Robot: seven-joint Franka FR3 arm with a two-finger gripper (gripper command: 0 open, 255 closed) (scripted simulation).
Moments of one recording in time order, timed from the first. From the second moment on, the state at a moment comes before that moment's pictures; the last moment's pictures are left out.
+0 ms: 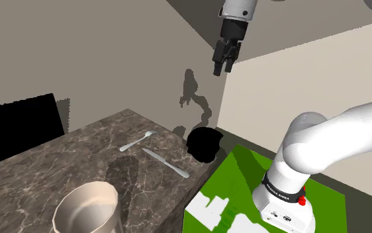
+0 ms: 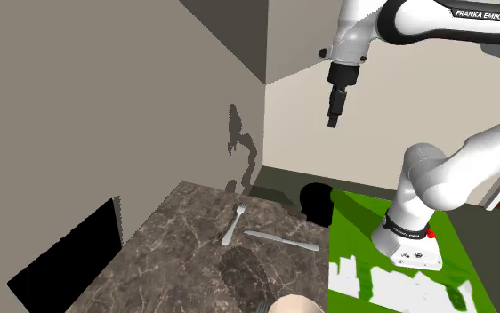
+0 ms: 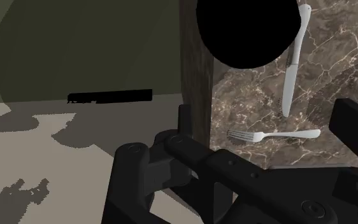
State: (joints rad) arm 0.00 -0.80 -0.03 -2.30 0.07 1.54 -0.05
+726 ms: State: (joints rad) arm 0.10 -0.48 -0.06 -2.25 0.04 1.75 -0.33
